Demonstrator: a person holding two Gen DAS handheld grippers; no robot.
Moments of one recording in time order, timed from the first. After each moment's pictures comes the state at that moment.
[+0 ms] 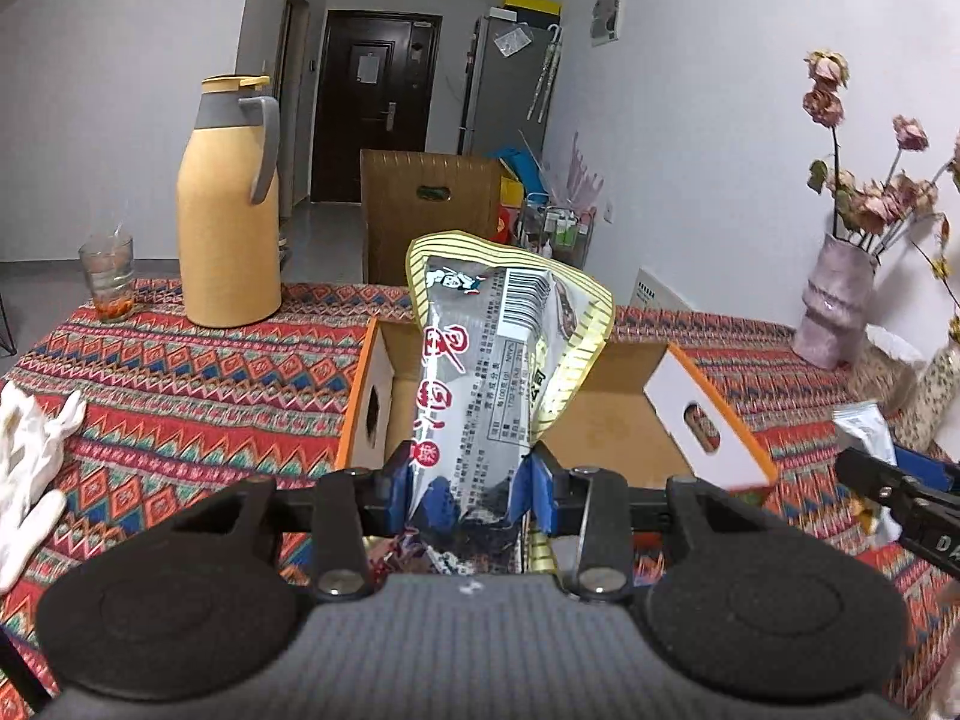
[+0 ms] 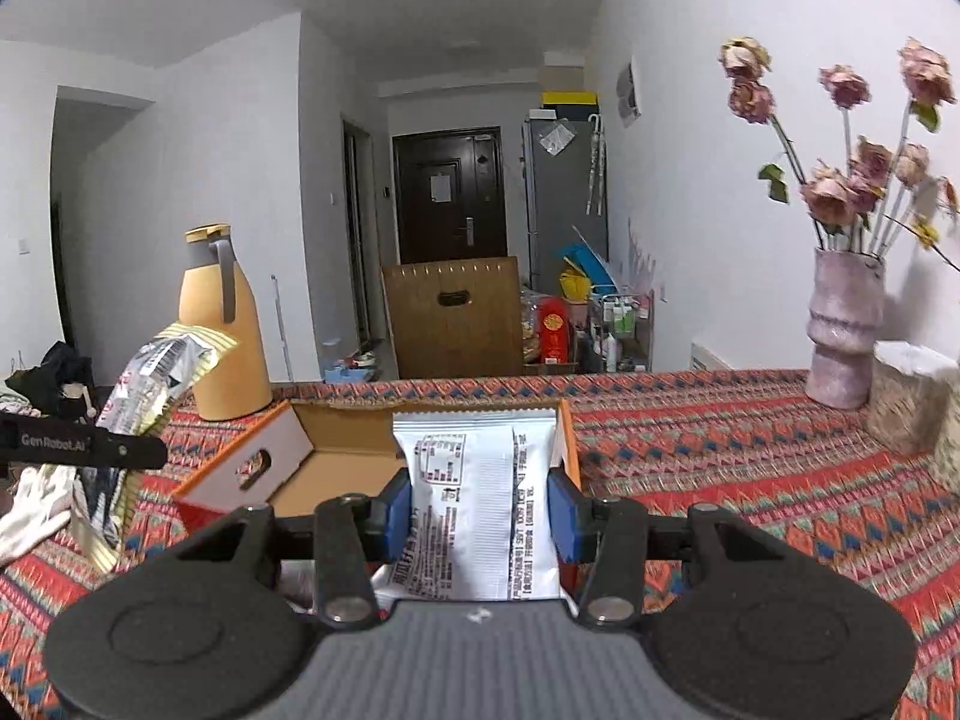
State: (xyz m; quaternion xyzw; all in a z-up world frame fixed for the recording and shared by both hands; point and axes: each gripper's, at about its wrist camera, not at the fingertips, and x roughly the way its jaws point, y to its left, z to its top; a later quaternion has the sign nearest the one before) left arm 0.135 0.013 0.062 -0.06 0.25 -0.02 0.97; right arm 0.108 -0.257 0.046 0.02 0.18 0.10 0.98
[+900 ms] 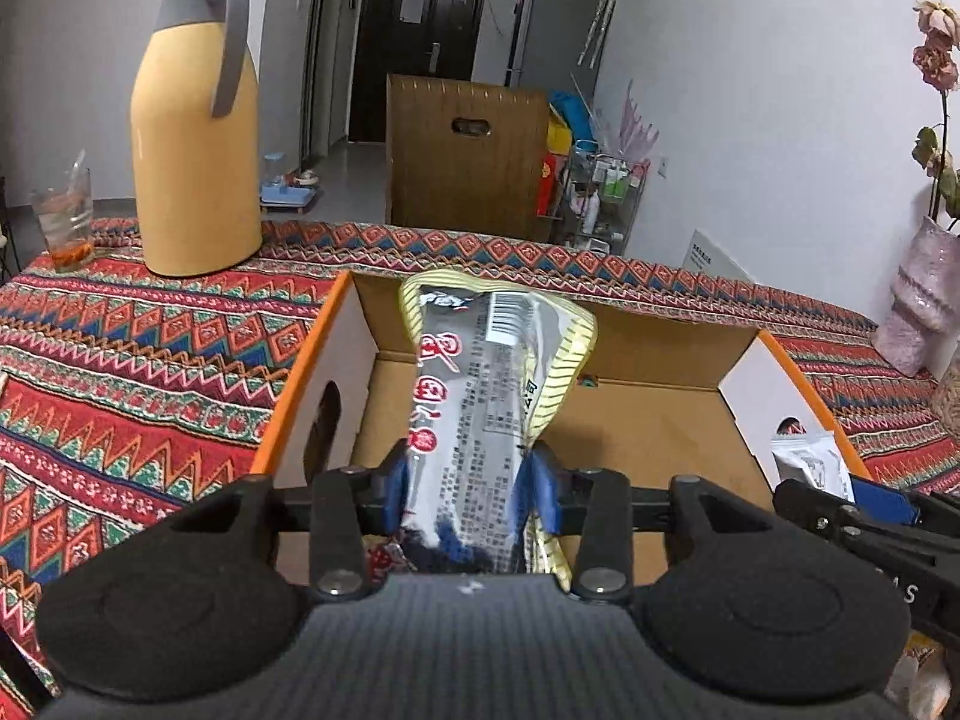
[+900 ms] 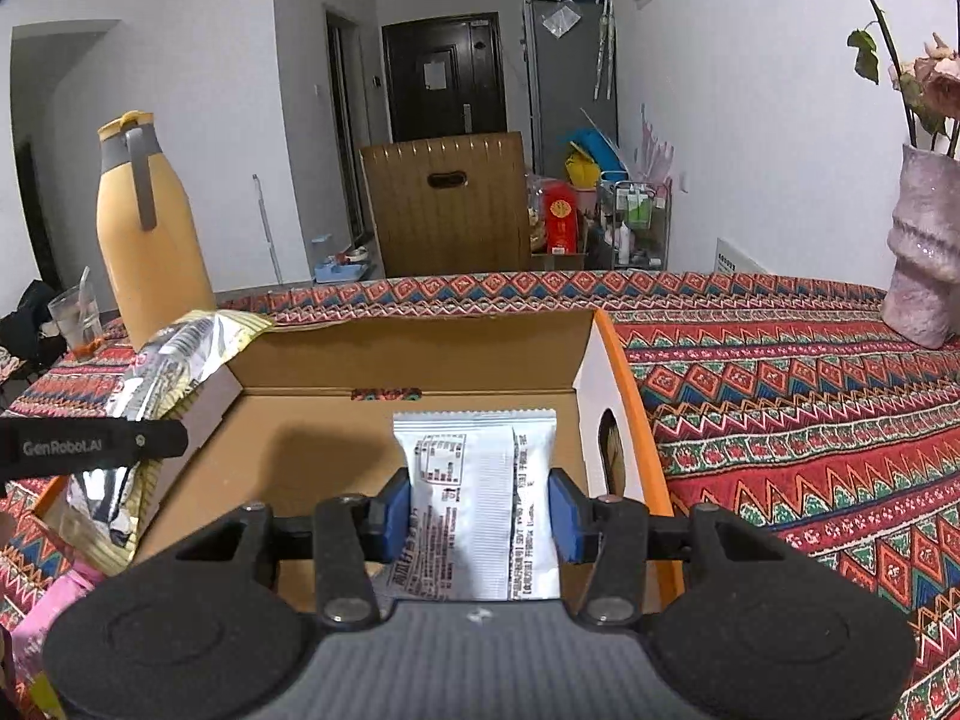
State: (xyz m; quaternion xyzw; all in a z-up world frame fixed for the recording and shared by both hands) left arm 0.263 0.000 0.001 -0.08 0.31 0.02 0.95; right arm 0.266 -0.222 -0.016 0.01 0.30 0.10 0.95
